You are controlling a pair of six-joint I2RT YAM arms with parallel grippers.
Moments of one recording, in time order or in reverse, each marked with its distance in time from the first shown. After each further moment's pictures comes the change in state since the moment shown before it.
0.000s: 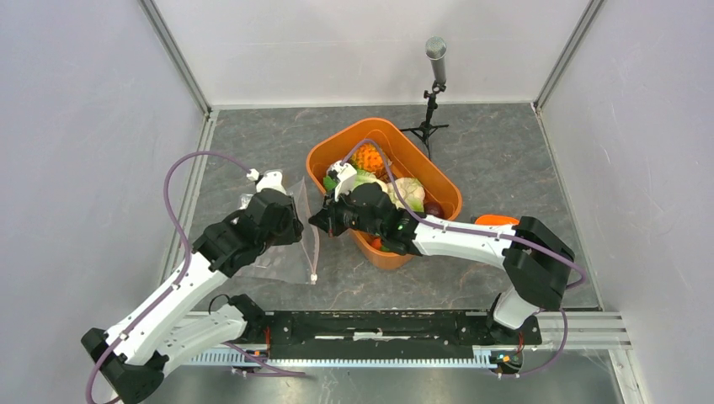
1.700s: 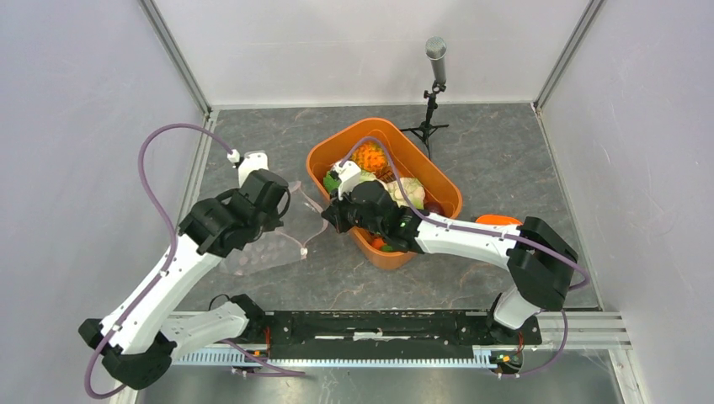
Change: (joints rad) left arm 0.000 0.127 0.330 -0.336 -0.250 -0.015; right arm -0.019 -0.015 0.010 -0.113 0.124 -0.130
